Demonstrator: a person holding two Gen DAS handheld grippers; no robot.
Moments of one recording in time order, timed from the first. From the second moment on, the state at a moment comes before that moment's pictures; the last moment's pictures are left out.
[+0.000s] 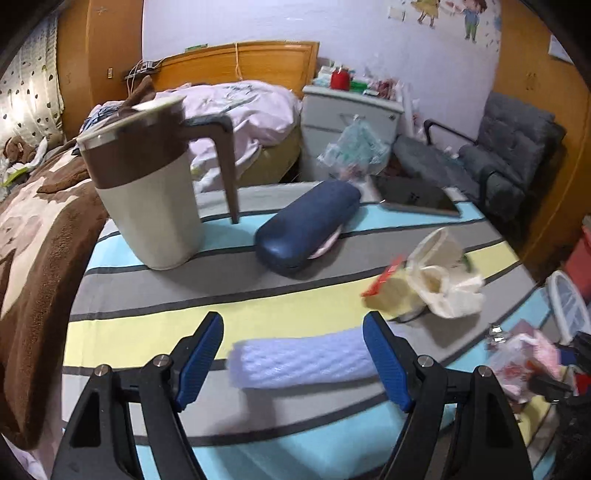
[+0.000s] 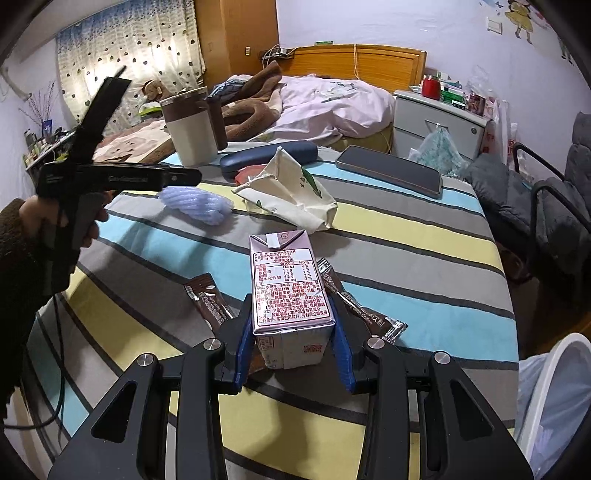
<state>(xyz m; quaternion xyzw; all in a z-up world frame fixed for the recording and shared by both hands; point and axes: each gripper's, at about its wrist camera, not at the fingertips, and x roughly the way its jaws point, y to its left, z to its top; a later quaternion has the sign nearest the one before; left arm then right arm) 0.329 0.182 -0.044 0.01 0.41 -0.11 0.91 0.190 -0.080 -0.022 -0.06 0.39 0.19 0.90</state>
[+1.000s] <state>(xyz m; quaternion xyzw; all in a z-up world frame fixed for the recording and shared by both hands) 0.219 0.130 -0.020 0.05 0.40 -0.22 0.89 0.171 -0.100 -0.014 -0.03 0.38 0.16 0.91</state>
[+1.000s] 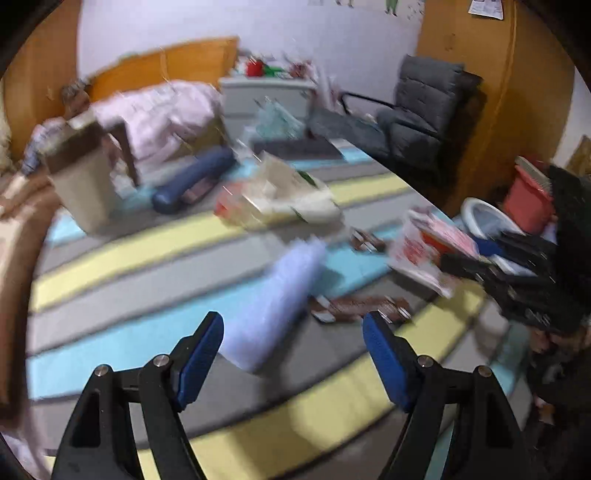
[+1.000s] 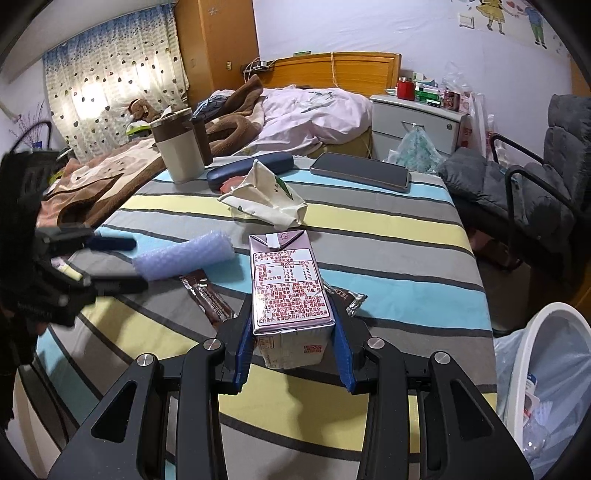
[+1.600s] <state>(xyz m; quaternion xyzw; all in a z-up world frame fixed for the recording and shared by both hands) 0.267 0.117 -0.059 0.02 0.46 -0.24 0.85 0.173 -0.104 -0.020 -0.03 0.38 0.16 0.91</state>
